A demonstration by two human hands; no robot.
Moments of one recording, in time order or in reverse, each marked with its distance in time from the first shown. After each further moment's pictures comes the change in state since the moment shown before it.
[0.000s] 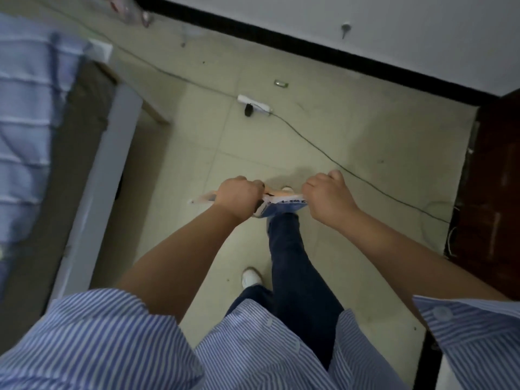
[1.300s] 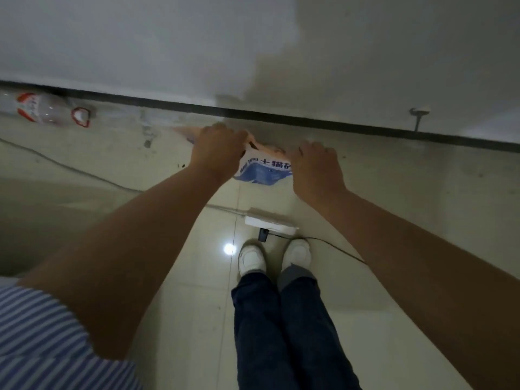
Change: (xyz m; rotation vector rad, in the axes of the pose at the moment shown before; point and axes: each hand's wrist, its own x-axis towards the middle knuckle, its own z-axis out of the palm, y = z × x) left_hand 0.639 -0.309 -0.205 -0.003 0.173 -0.013; right_hand 0.566 0.330 0.224 0.232 -0.413 0.476
